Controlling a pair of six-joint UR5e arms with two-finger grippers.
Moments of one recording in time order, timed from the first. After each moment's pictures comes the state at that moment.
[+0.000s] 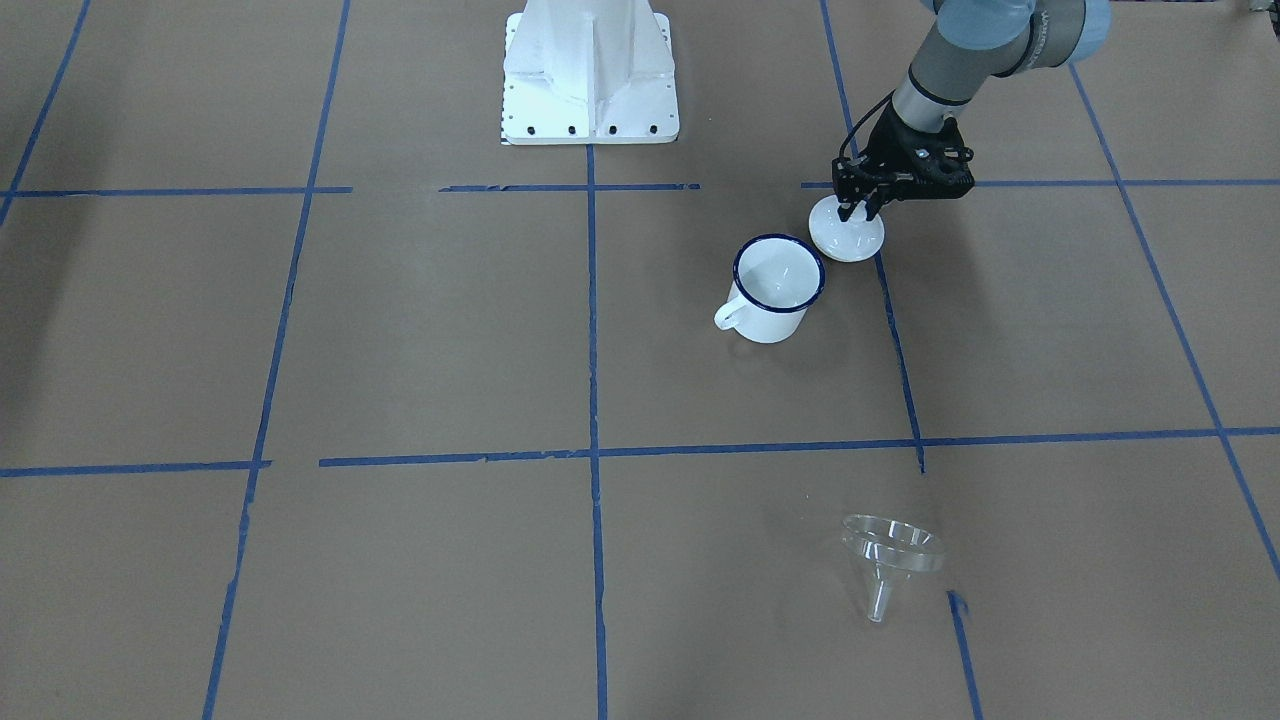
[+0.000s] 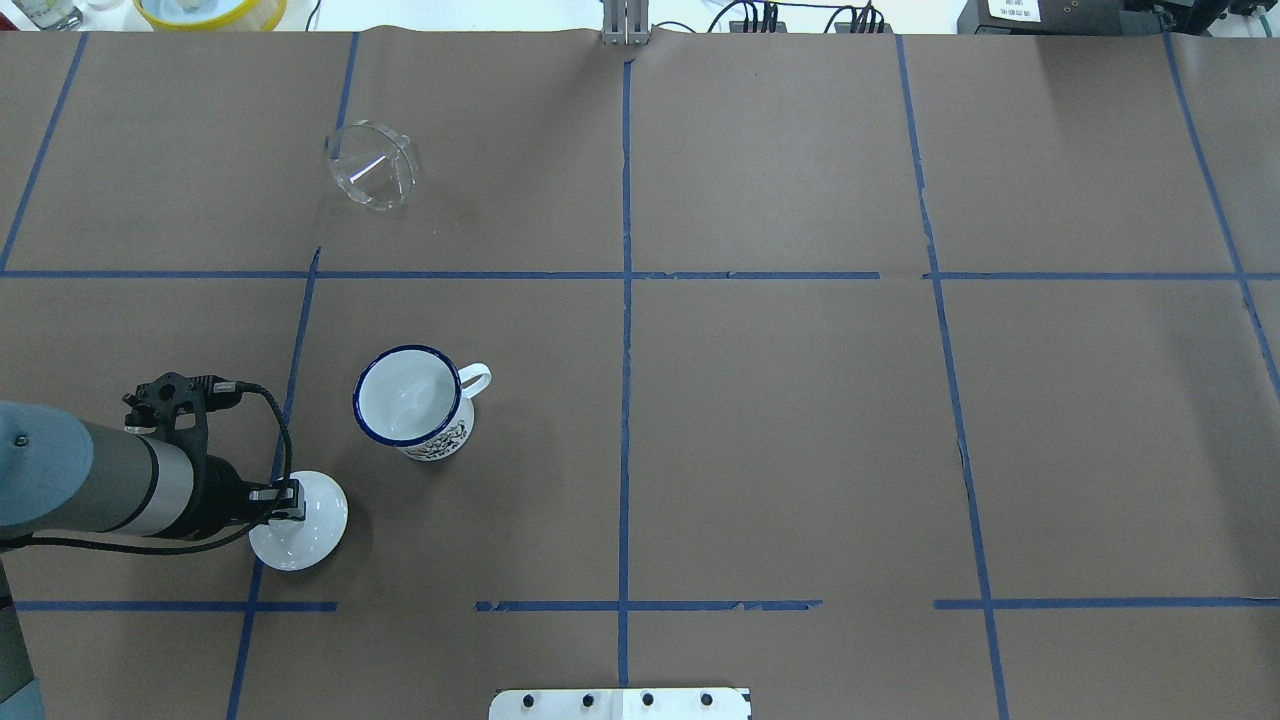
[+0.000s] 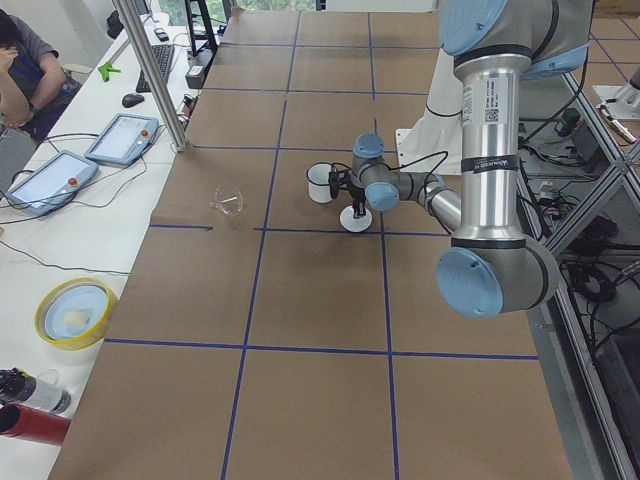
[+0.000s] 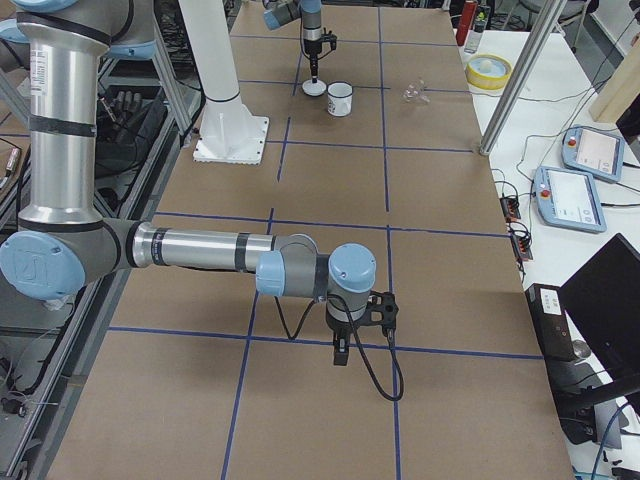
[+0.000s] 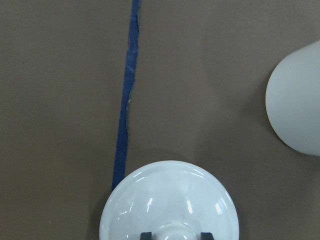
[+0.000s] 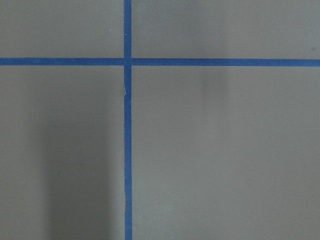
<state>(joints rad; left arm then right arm) -0.46 -1.49 -2.04 -2.05 -1.87 -1.38 1.57 -1.68 1.66 -1.57 2.29 0.01</state>
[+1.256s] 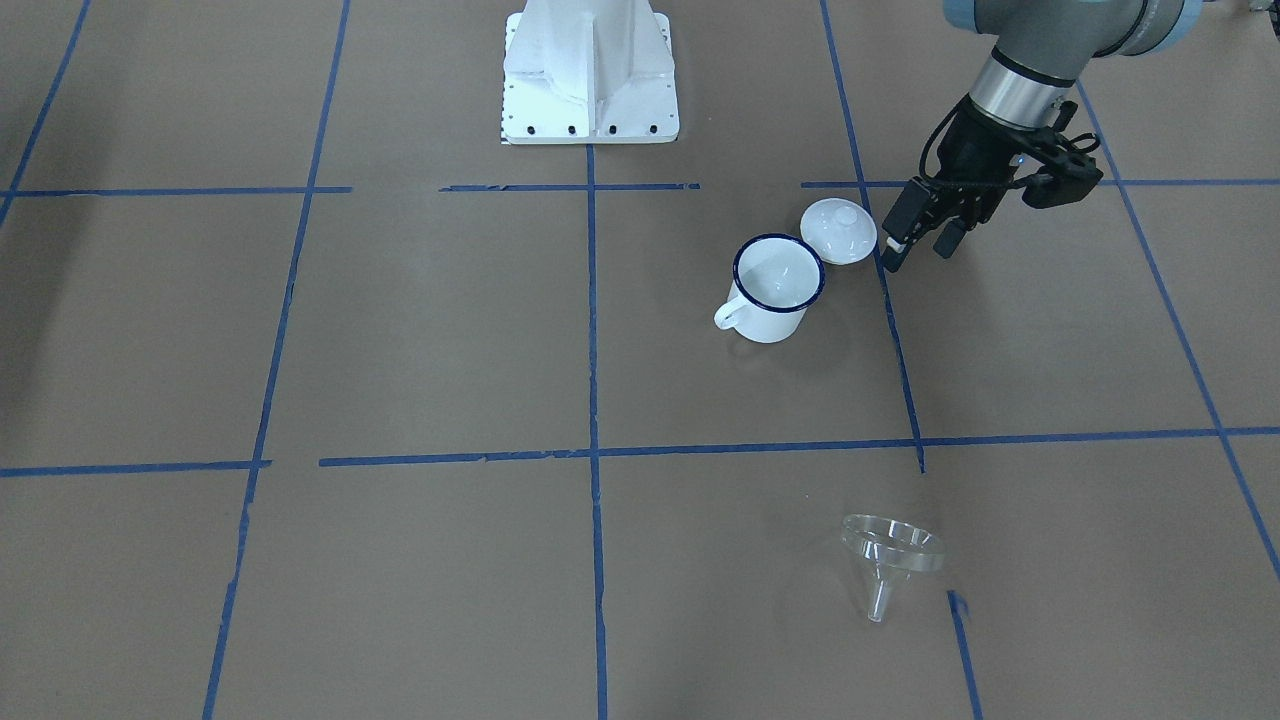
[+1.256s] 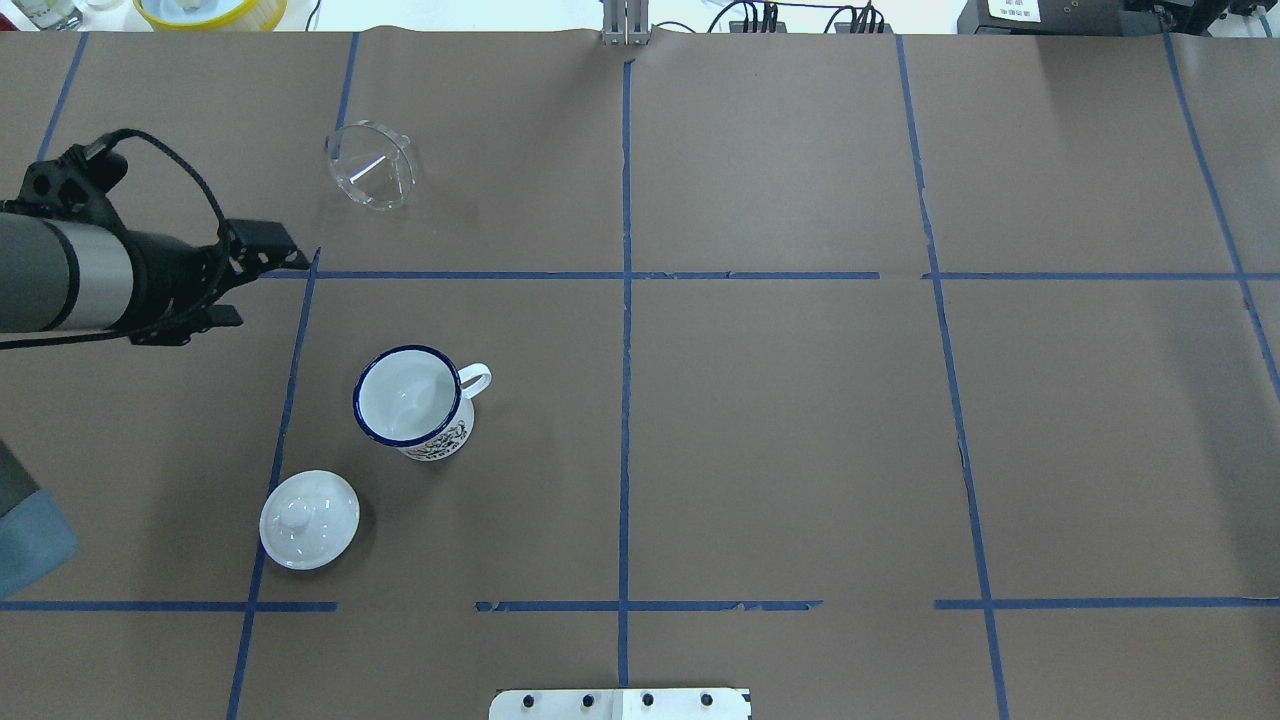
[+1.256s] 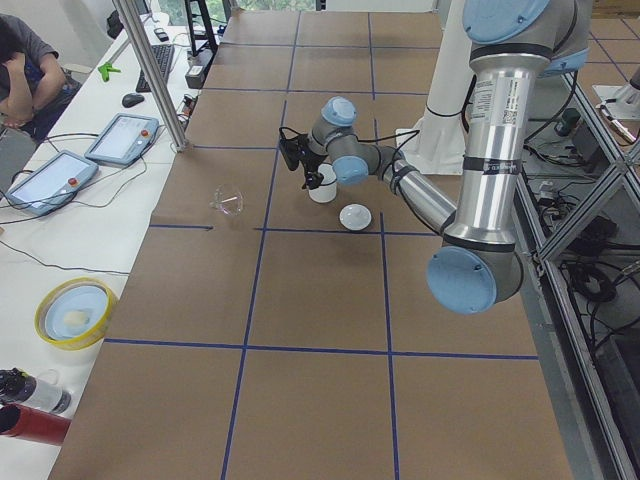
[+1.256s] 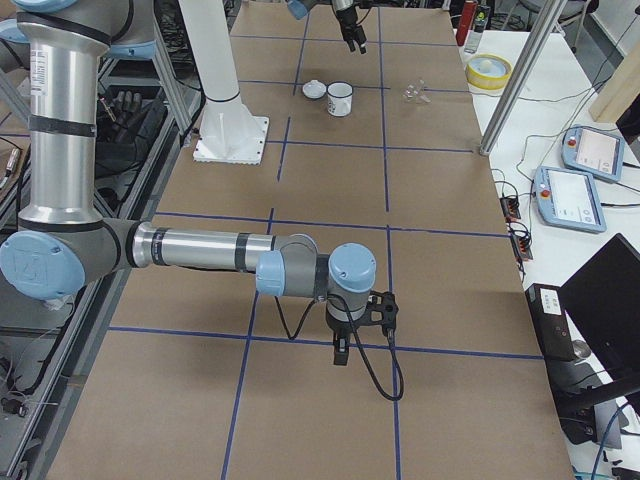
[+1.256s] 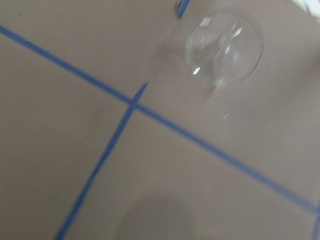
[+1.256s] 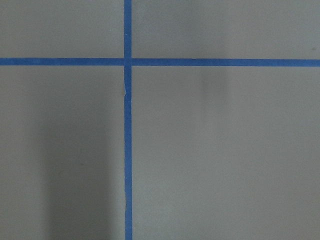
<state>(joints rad) -0.77 -1.73 -2.03 -2.06 -1.78 -1.80 1.57 -1.68 1.66 -1.57 2.29 0.01</state>
